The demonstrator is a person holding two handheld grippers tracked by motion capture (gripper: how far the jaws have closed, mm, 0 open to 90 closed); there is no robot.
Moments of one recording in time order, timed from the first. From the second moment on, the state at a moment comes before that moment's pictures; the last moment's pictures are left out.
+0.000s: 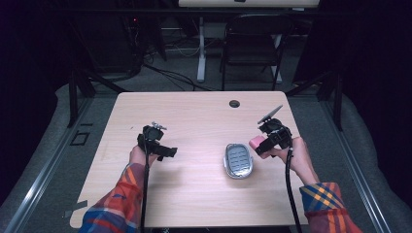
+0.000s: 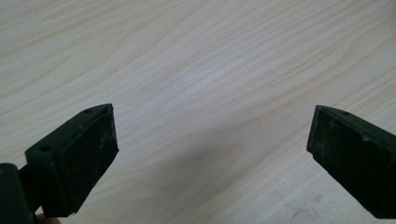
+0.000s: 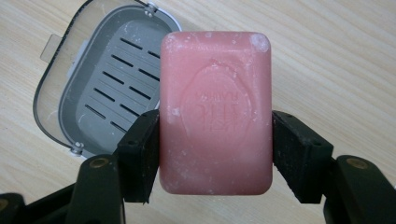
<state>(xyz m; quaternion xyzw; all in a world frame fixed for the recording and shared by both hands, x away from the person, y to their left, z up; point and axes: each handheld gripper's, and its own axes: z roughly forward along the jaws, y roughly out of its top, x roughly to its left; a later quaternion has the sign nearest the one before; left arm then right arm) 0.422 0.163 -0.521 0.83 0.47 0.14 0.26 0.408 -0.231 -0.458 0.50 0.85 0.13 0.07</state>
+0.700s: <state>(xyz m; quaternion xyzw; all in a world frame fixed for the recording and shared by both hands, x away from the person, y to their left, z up) 0.422 0.163 -0.522 0.83 0.47 0.14 0.26 0.409 -0.213 -0.463 0.49 0.86 0.13 0.07</state>
